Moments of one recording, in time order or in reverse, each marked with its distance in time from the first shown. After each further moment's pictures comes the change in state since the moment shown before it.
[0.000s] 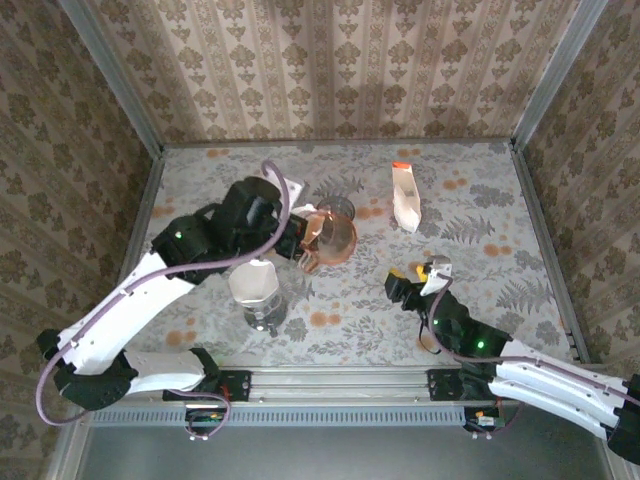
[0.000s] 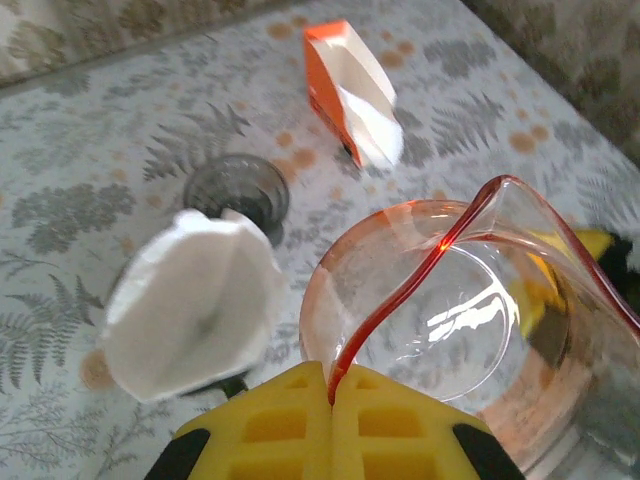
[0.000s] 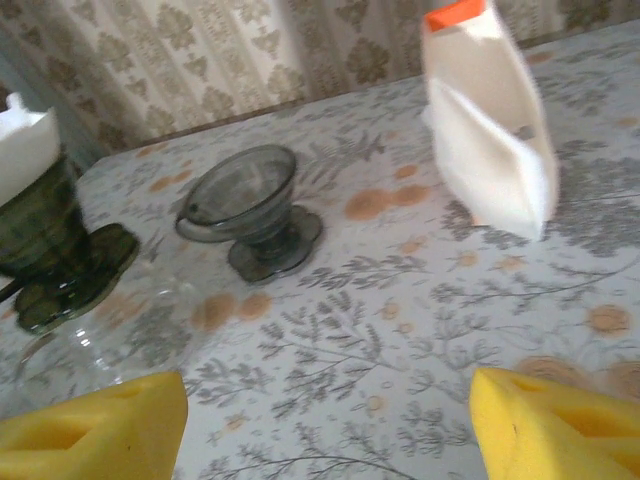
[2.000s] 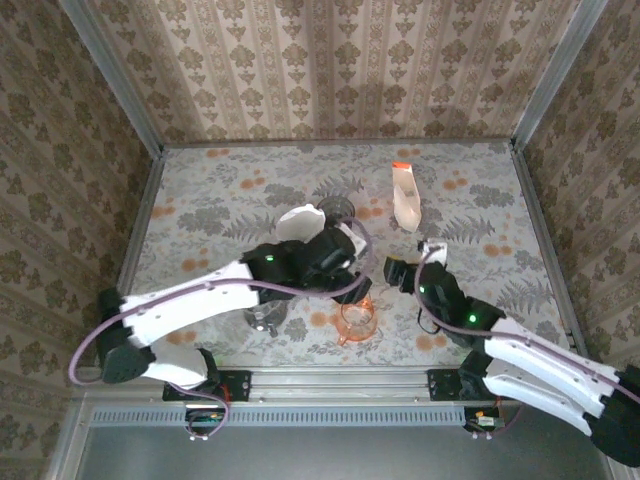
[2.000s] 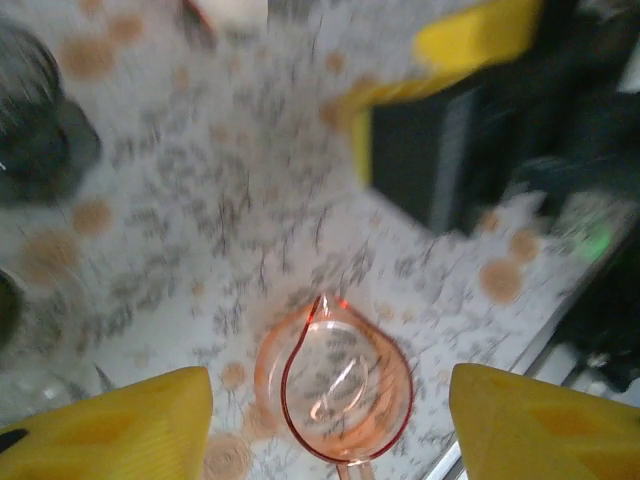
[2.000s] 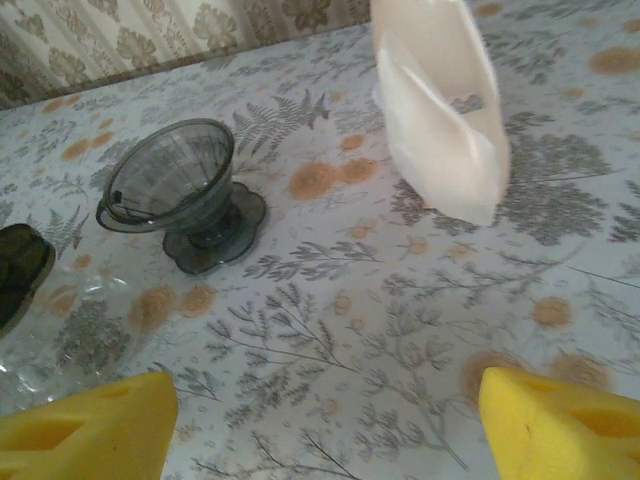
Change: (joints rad) left arm -0.214 0.137 -0.233 0.258 0.028 -0.093; right arm -0.182 0.301 0.270 -0.183 -0.177 0.023
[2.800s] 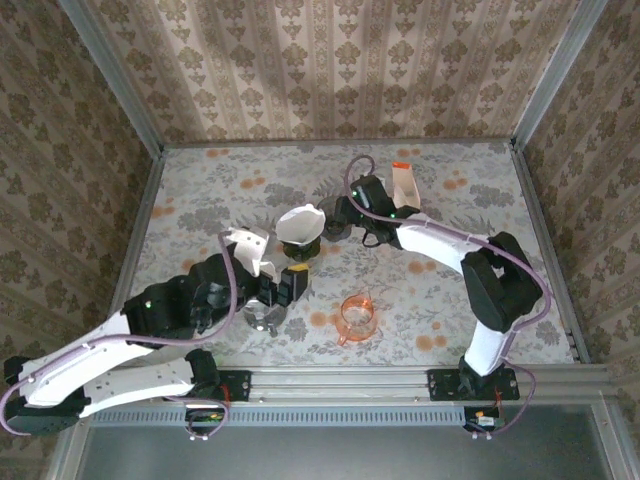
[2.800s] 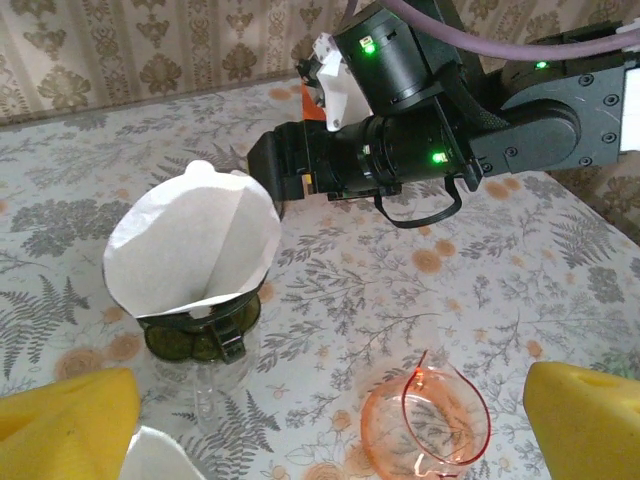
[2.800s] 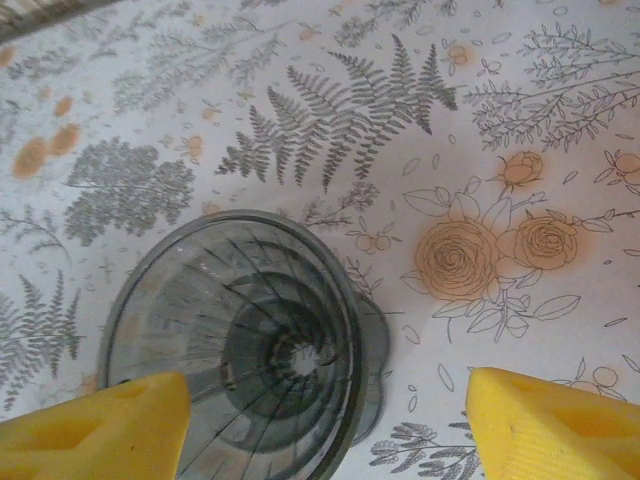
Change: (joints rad) left arm 0.001 -0.601 -0.291 0.037 -0.297 -0.016; right arm -0.175 0.948 0.759 -0.047 -0.263 0.074
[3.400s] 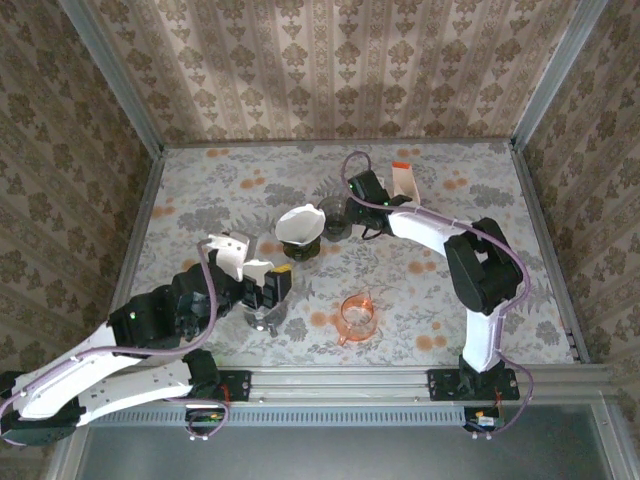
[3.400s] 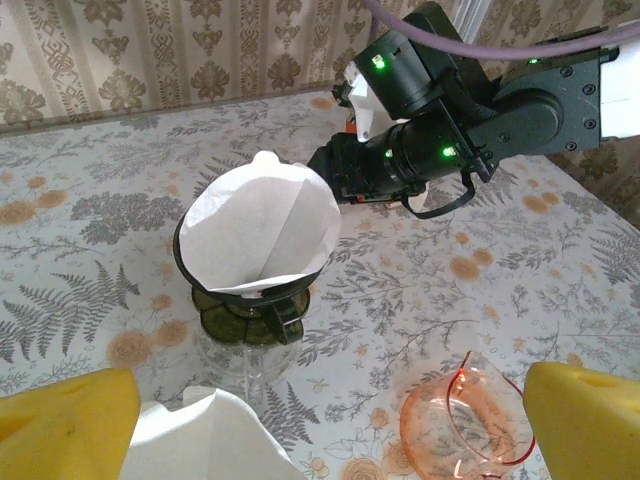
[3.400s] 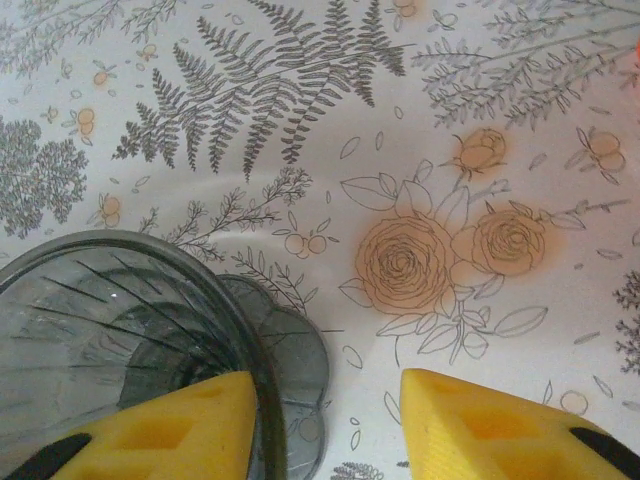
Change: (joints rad) left arm 0.030 -0.099 -0.058 -0.037 -0.045 0.000; right arm -0.036 0.138 0.124 -0.114 -0.005 -0.021
